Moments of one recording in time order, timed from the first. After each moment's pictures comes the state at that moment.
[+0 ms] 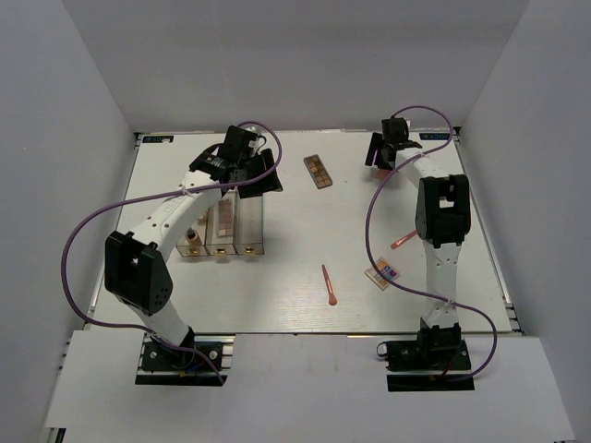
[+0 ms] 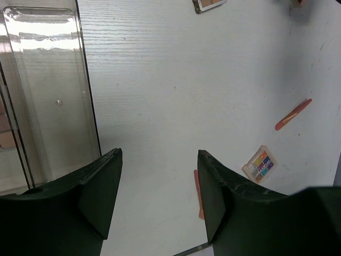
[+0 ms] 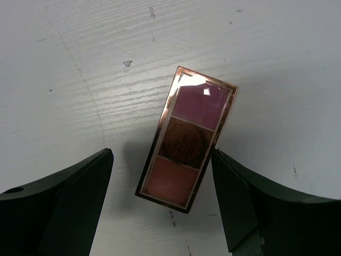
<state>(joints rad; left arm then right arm) -0.46 1.66 1.52 -0.69 0.07 -0.57 0.16 2.33 1.87 -0.33 0.19 0.28</state>
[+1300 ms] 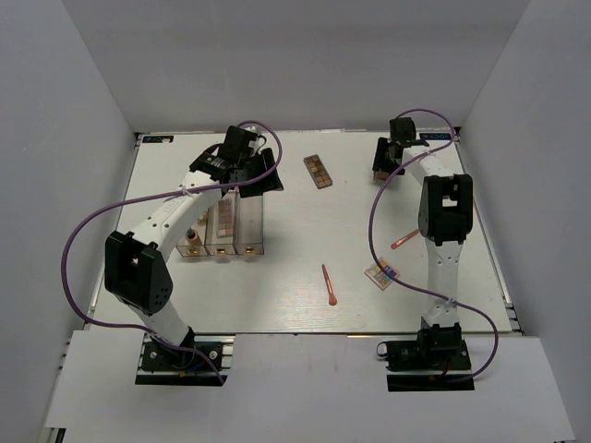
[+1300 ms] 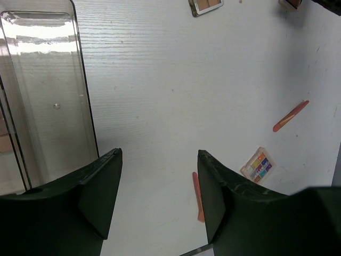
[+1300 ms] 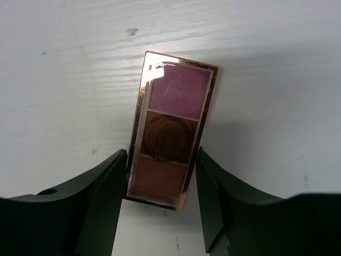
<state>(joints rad) -0.46 1.66 1.52 -0.67 0.07 -0.57 0.12 2.37 1.93 -0.46 0.05 0.23</state>
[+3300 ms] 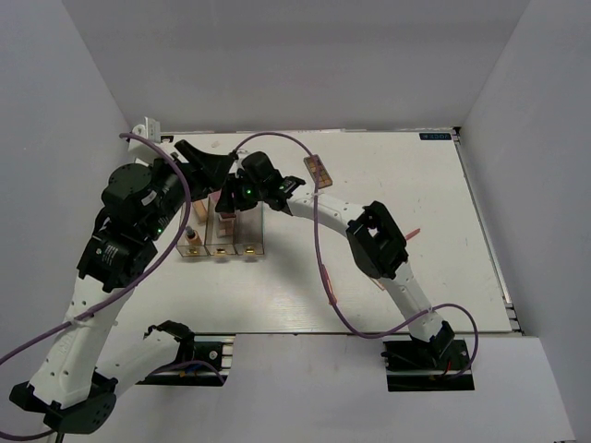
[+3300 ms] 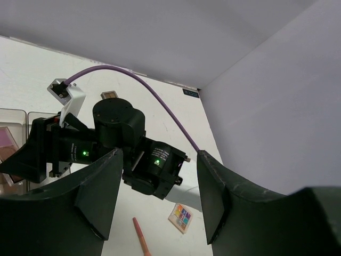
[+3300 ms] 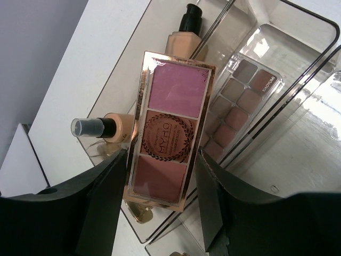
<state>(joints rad) -0.46 0.91 1.35 -0.50 -0.09 -0.65 0.89 2.35 2.00 -0.18 -0.30 0.52</state>
